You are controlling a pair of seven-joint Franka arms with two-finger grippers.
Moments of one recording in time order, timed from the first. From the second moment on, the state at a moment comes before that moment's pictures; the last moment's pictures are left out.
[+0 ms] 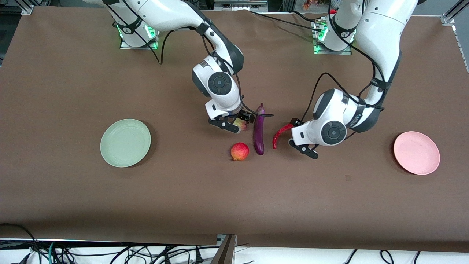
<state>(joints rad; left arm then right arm) -0.18 0.61 -0.21 -1.73 0.00 2.00 0.15 0.75 0.75 0.05 -1.46 0.14 2.26 1.07</state>
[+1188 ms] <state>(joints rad) -0.25 0.66 -0.21 -1.80 0.00 2.17 0.30 0.77 0.83 0.04 -1.45 0.10 2.35 1.07</state>
